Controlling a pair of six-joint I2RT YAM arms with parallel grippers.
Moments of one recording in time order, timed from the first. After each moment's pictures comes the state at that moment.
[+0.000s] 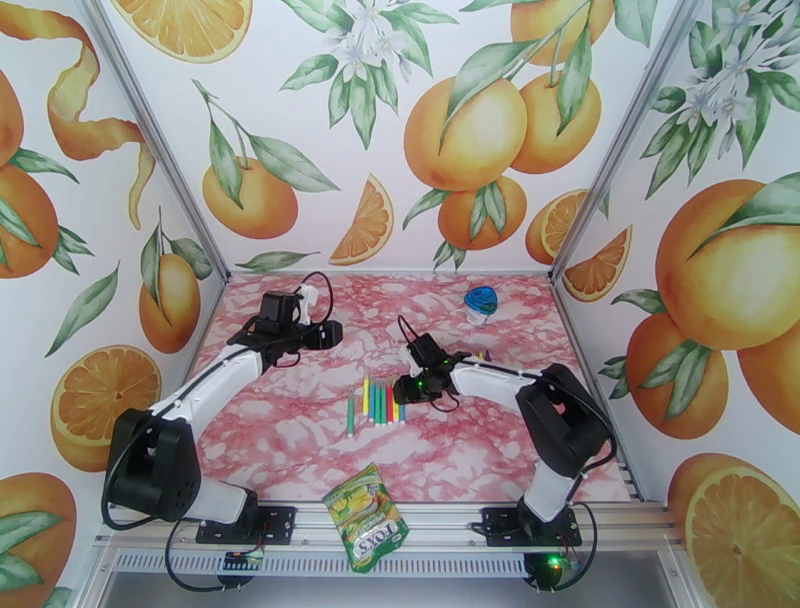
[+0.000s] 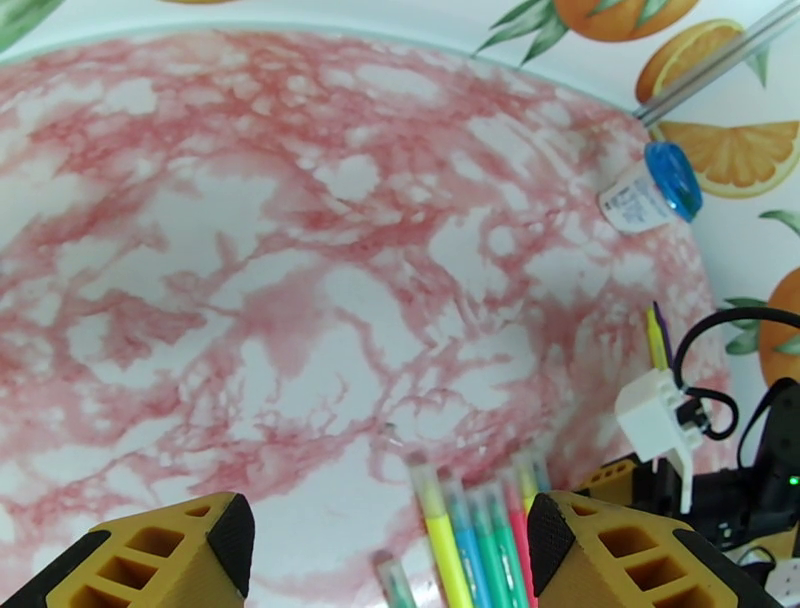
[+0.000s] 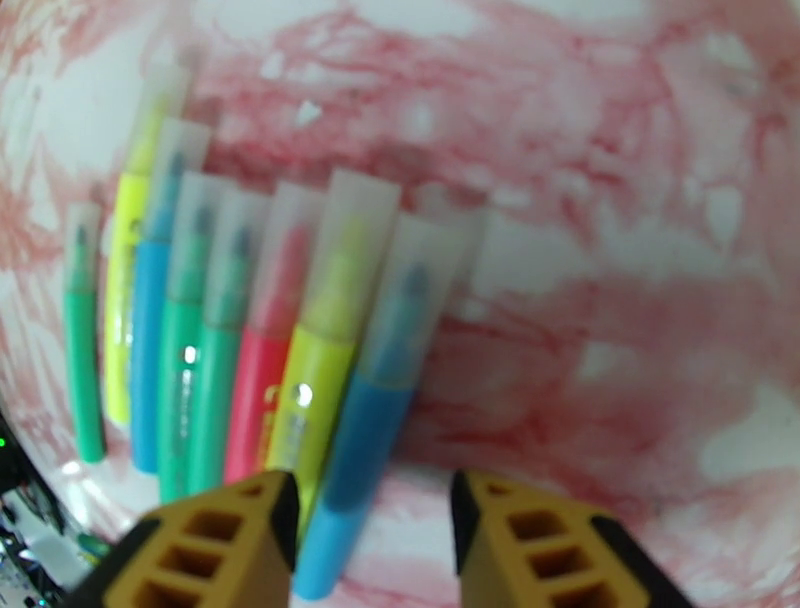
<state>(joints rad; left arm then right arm) -0.23 1.47 1.04 -0.31 0.32 -0.29 0.62 1.79 1.03 -0.39 -0.26 0.41</state>
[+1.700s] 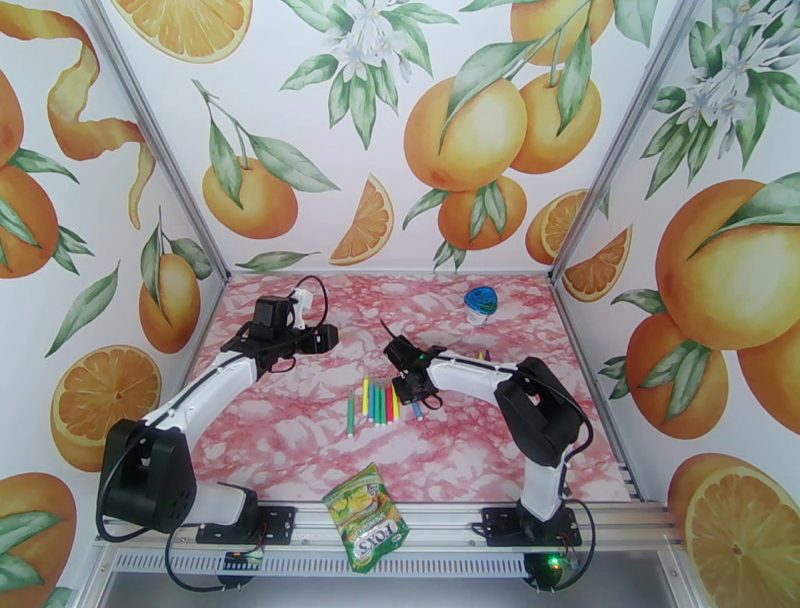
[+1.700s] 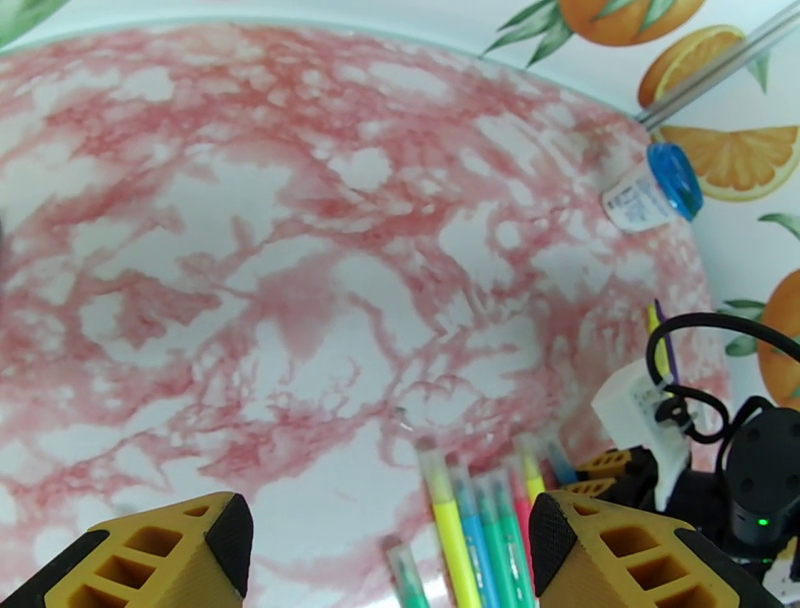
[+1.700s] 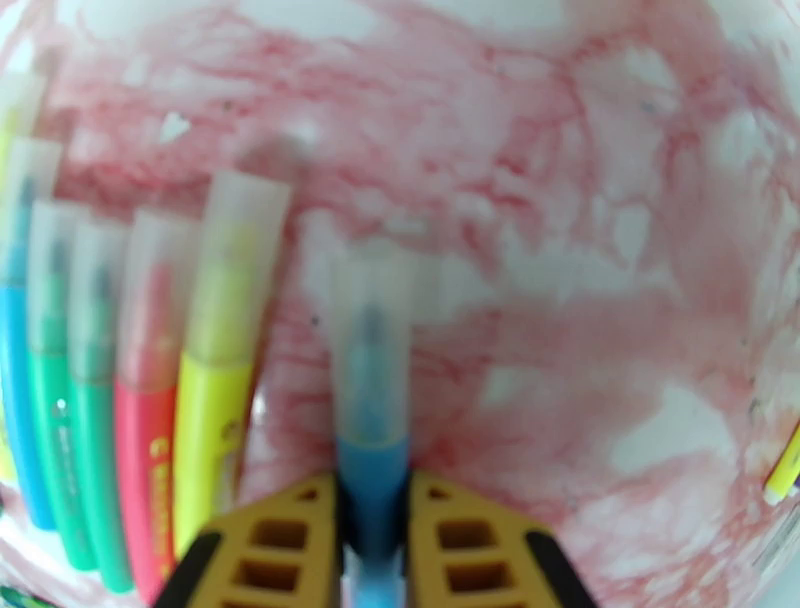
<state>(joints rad) -0.21 1.43 0.99 -0.30 0.35 -0.29 0.72 1.90 1.20 -0.62 0.11 0.40</state>
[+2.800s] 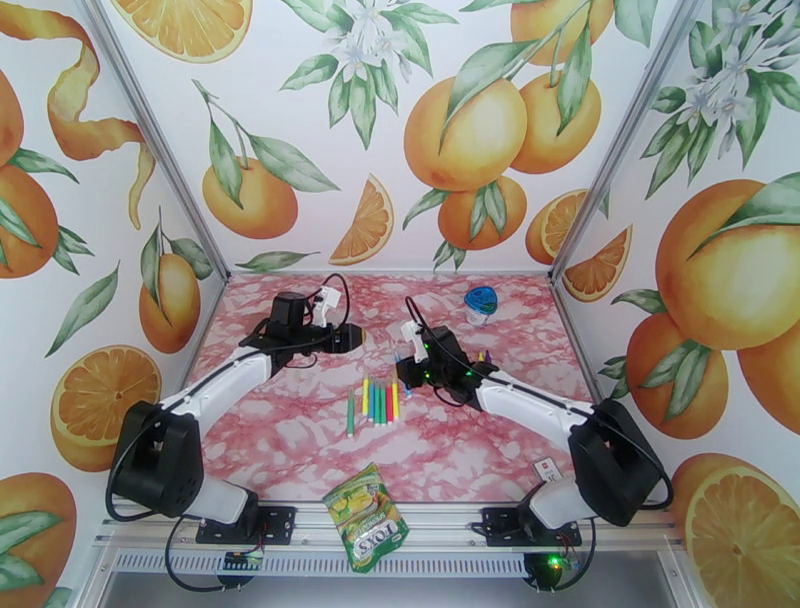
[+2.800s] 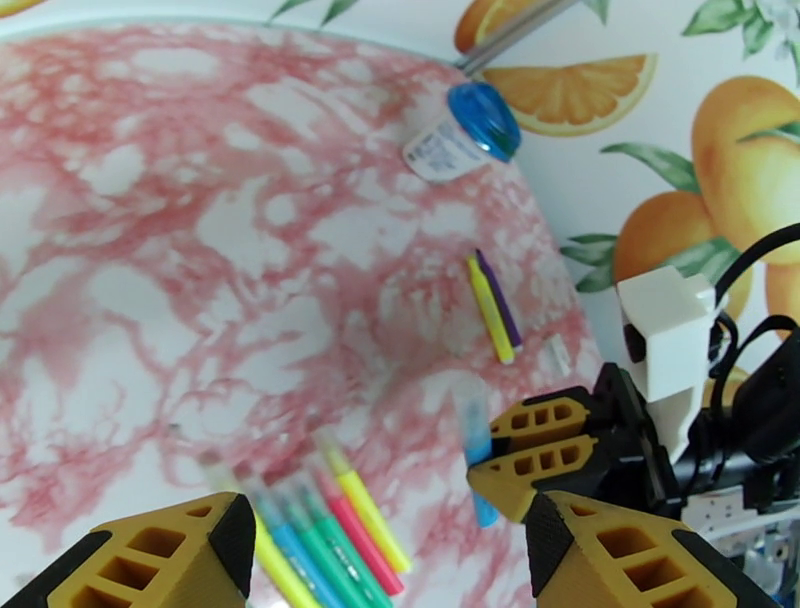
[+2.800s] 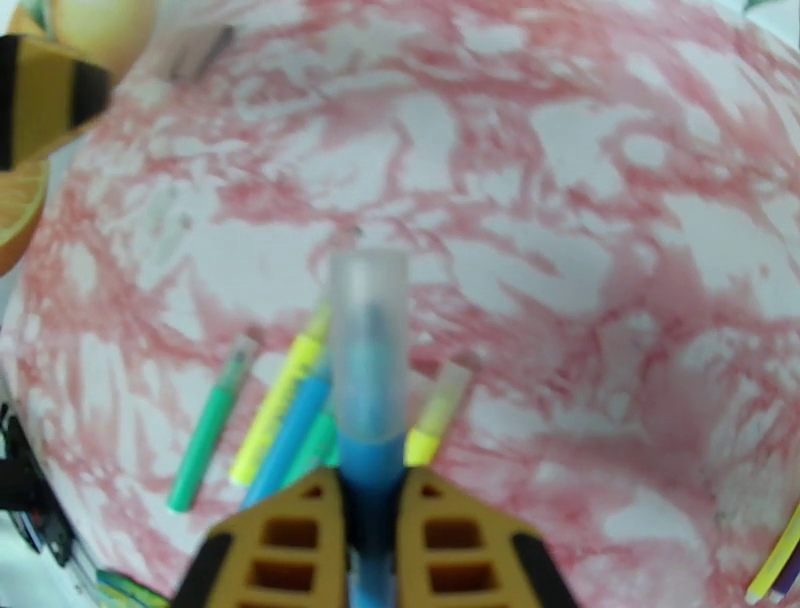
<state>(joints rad) -0.32 1.51 1.04 -0.15 0.66 -0.39 0.63 1.50 0.89 -0.07 -0.20 0.31</state>
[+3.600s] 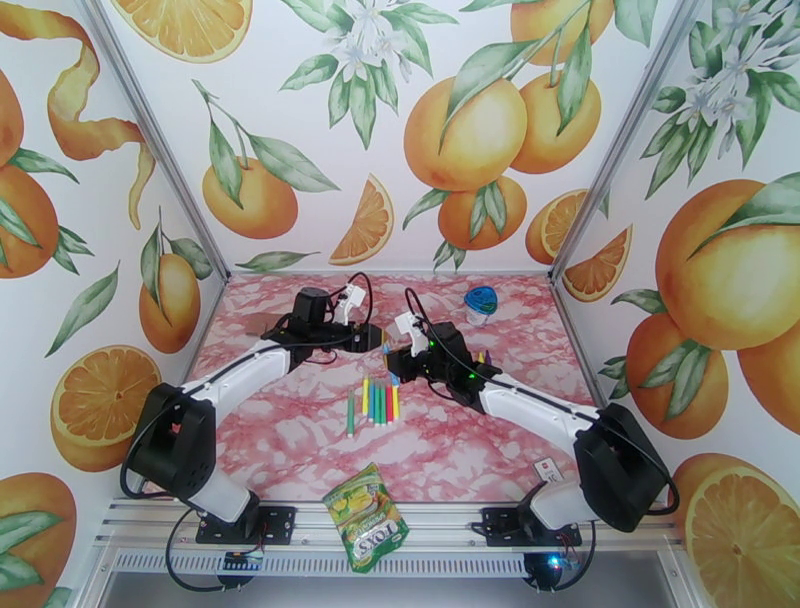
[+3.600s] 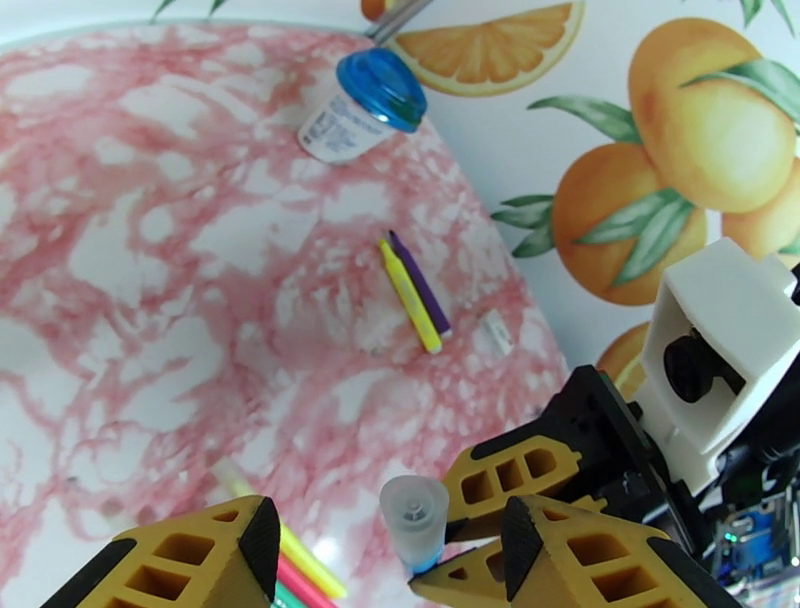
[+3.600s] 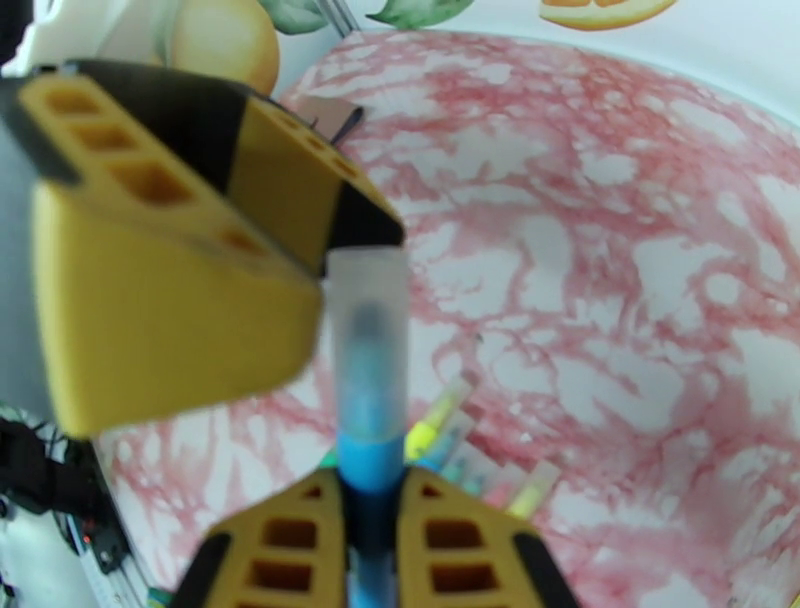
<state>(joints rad) -0.42 1.60 1.10 -0.08 0.73 -0.42 0.63 1.48 0.87 0.11 -0.33 0.31</state>
